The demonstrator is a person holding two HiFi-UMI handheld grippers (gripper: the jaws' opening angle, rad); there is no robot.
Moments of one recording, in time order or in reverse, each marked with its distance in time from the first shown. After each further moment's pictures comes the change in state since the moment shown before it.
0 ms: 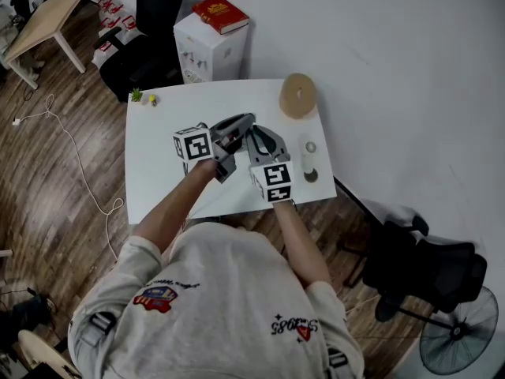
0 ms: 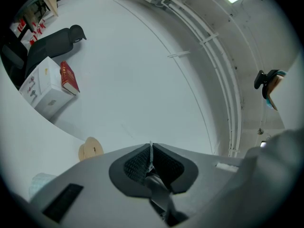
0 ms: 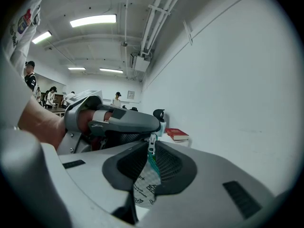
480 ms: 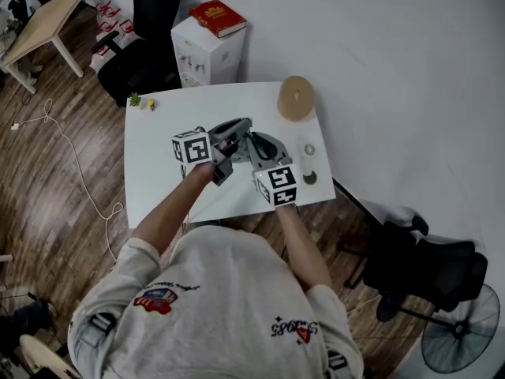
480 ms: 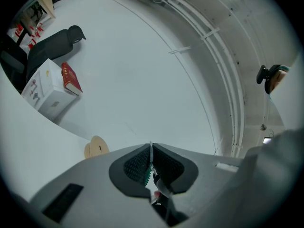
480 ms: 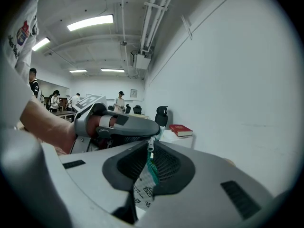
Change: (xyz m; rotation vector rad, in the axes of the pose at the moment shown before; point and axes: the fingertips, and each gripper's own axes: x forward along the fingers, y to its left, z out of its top) left arm -0.003 0.014 -0.005 0.020 0.035 0.034; right arm -0.006 -0.001 -0.007 0.028 0.032 0.053
